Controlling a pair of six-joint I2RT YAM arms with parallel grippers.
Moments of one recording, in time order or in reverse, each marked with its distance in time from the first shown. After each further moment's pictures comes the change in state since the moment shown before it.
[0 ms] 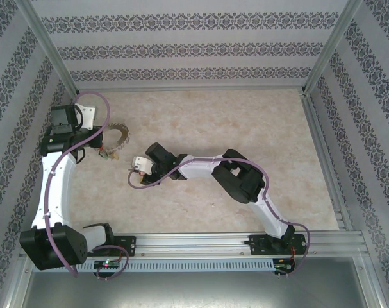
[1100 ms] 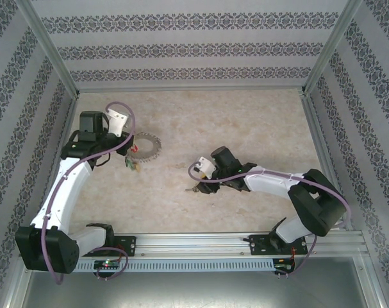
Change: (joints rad) left arm -0.264 -0.032 -0.148 0.172 0.200 0.016; right arm -0.293 -0.776 -0.827 -0.062 -0.082 0.168
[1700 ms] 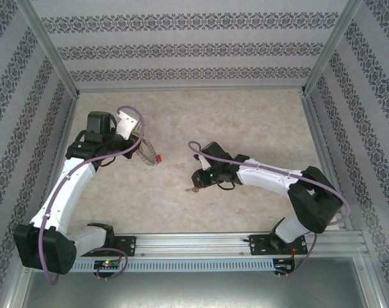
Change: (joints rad) left arm -0.074 0.003 0.000 -0.001 0.010 0.081; right arm 0.084 0.064 0.204 -0.272 0.116 0.628
